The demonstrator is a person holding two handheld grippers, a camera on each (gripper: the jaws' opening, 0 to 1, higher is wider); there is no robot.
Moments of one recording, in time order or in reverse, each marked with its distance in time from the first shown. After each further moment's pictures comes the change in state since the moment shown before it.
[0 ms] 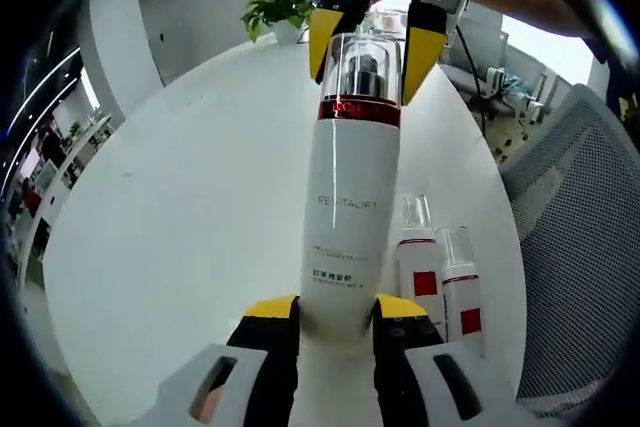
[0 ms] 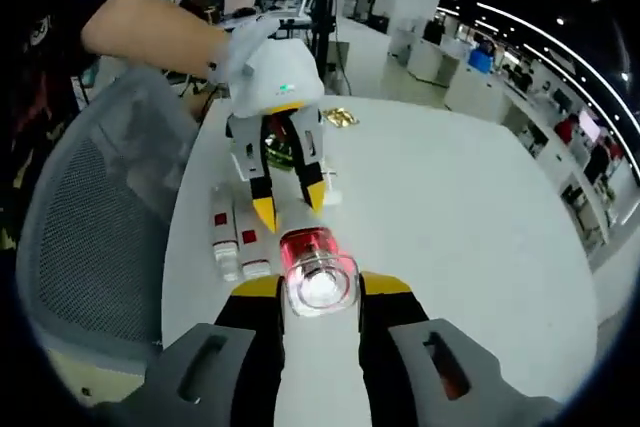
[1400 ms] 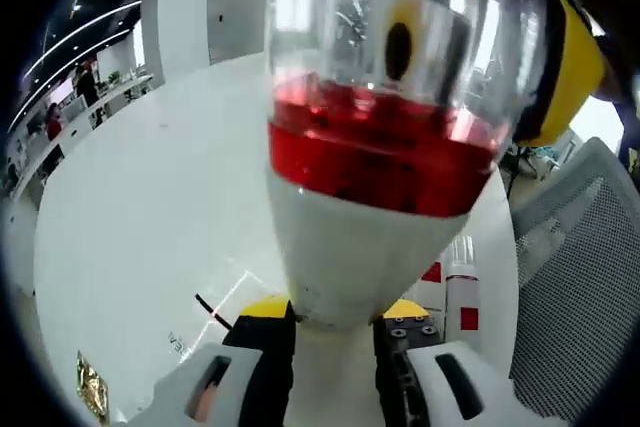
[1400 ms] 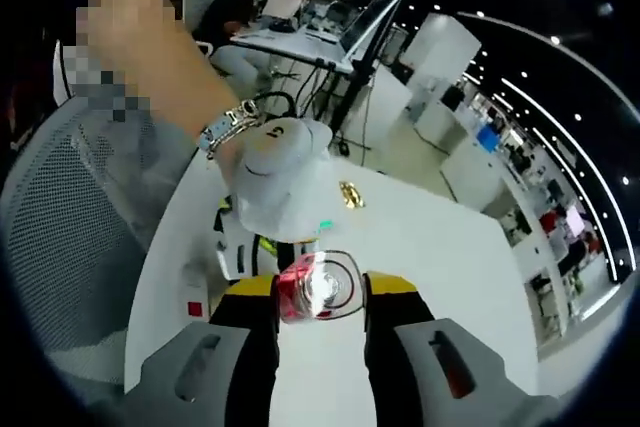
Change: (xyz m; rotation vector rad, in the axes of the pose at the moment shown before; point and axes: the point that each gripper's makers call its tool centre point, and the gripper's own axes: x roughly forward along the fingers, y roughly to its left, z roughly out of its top) left arm -0.011 -0.001 -0.020 -0.280 -0.129 0.051; right arm 0.049 0.023 0.107 -0.319 -0.105 -0.096
